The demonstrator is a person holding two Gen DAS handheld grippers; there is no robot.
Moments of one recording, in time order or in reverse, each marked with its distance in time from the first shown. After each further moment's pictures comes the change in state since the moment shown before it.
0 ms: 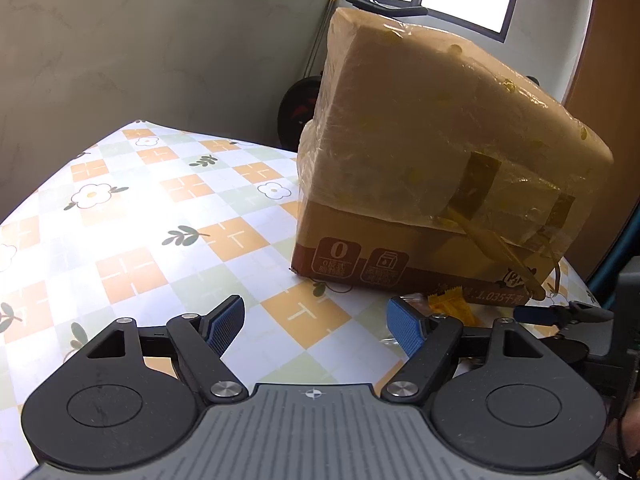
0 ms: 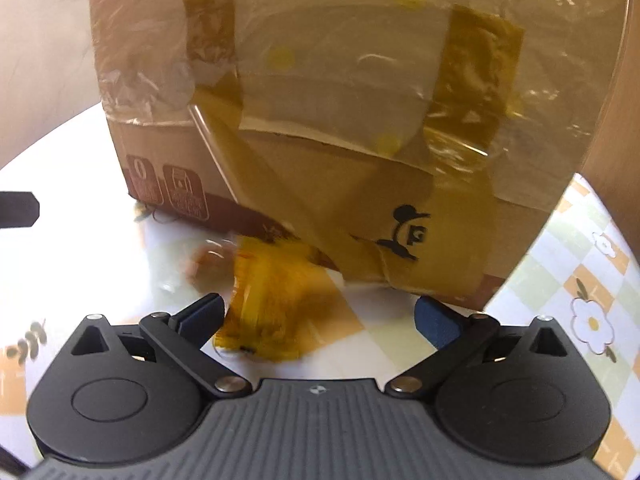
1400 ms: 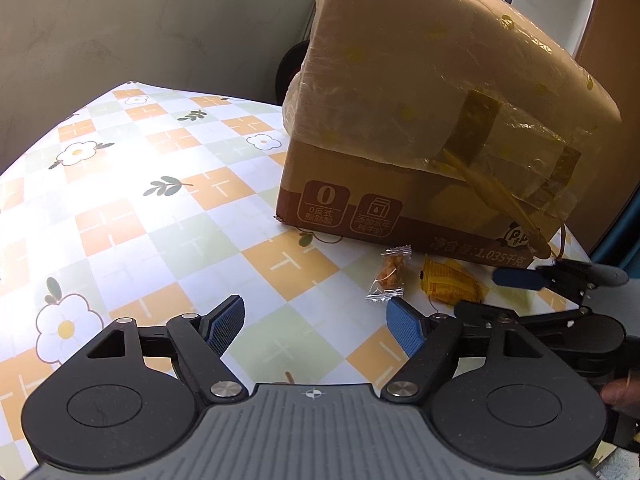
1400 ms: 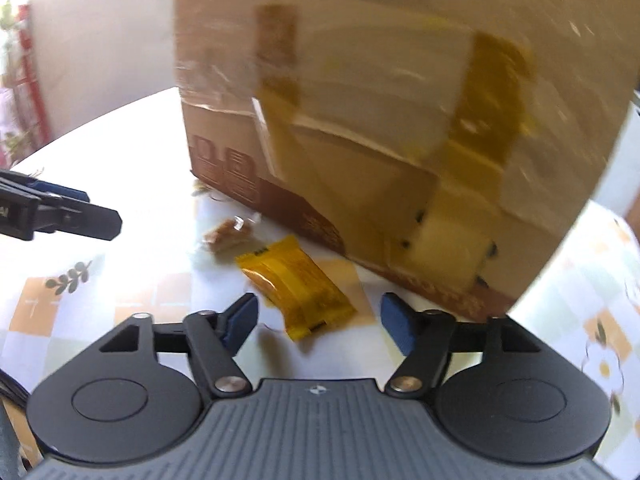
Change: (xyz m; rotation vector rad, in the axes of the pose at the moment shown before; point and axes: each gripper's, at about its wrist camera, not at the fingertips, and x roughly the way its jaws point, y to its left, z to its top) left arm 0.018 -0.009 -0.015 -0.003 0.109 -0.006; right arm -0.017 -0.016 -0.004 -0.180 -0.063 0.215
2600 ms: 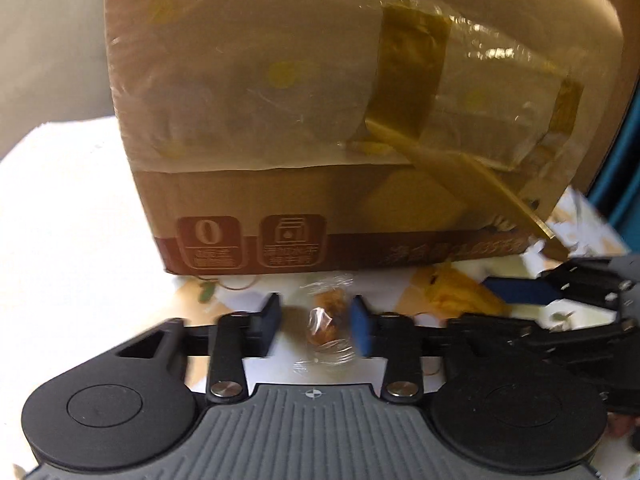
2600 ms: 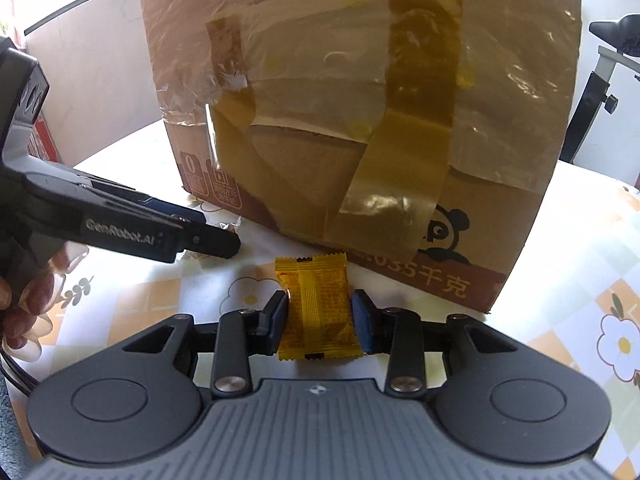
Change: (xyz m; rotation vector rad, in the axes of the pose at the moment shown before) left arm 0.082 -0.059 0.023 0.234 0.046 -0.023; right arm -0.012 -0.029 -0.020 0.119 -0.041 0.054
